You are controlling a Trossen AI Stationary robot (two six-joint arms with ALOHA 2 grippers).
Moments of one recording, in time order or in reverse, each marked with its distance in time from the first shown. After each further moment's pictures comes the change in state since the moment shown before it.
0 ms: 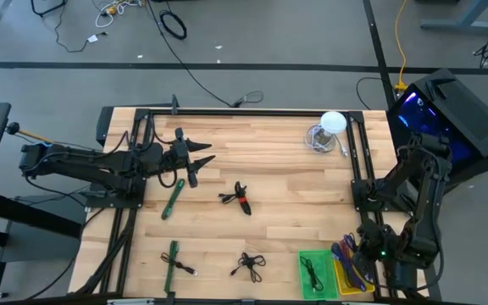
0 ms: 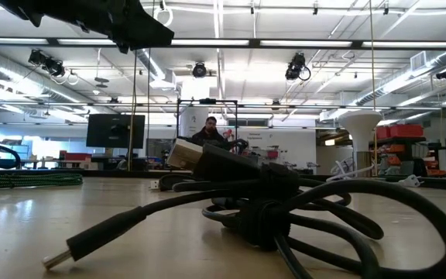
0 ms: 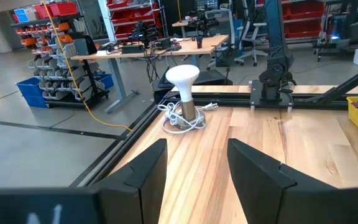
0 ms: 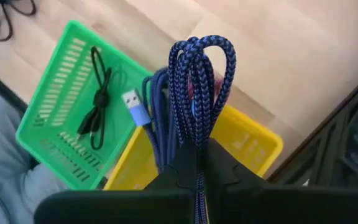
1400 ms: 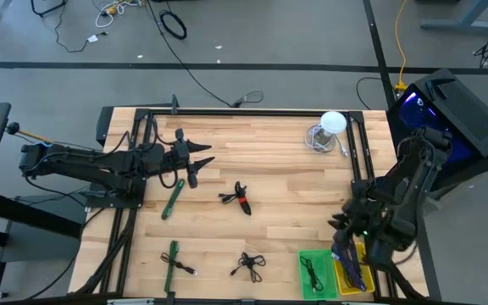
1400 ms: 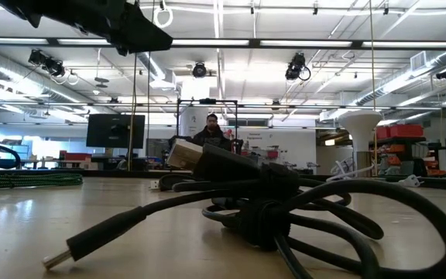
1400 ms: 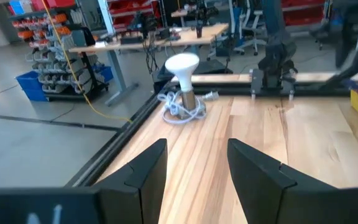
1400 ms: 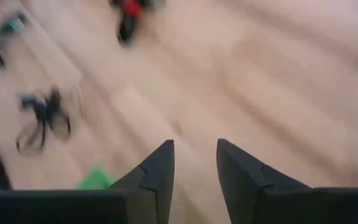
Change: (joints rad) left arm 0.002 0.000 0.000 -0.048 0.000 0.001; right arm -0.234 -0.106 -0.098 -0.028 0.385 -0.345
